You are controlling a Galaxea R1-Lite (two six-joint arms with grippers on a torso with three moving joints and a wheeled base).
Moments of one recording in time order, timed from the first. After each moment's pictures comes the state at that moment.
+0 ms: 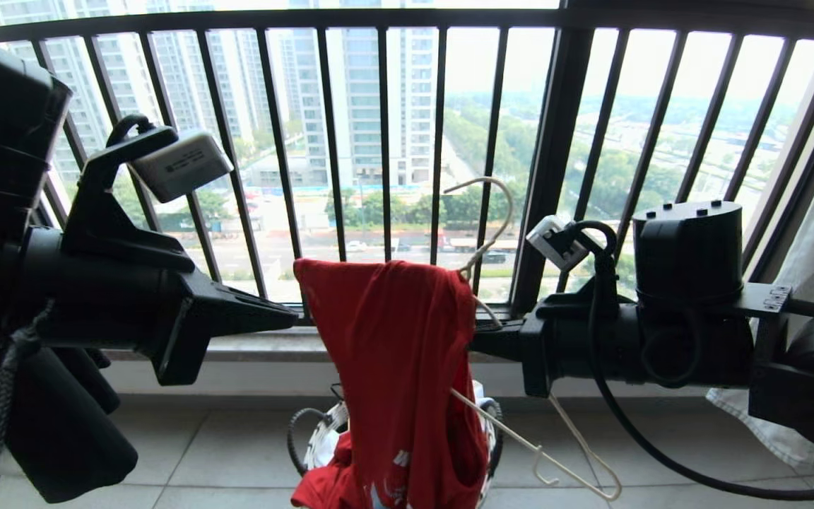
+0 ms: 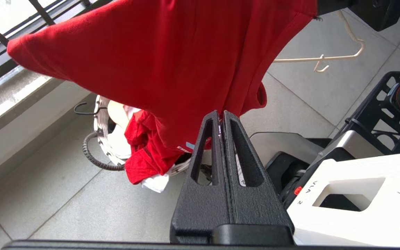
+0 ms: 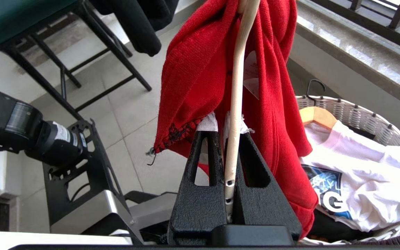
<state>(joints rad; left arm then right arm) -0.49 1.34 -1.25 0.46 -0.36 0.14 0.58 1.65 -0.91 -0.43 0.51 0.13</state>
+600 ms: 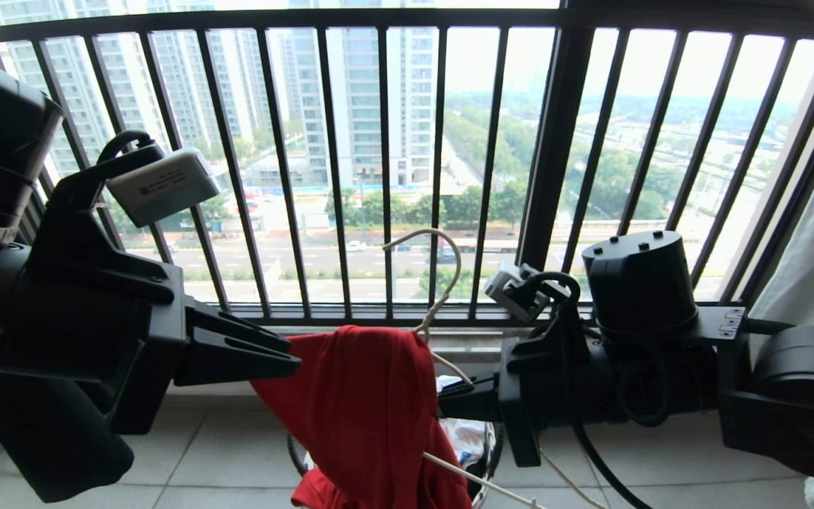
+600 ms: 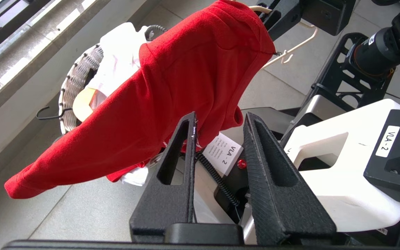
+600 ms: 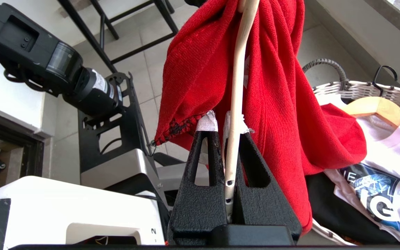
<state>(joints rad) -0.47 1.32 -1.26 0.57 -0.52 0.24 0.67 1.69 -0.91 -0.35 0.65 0.05</state>
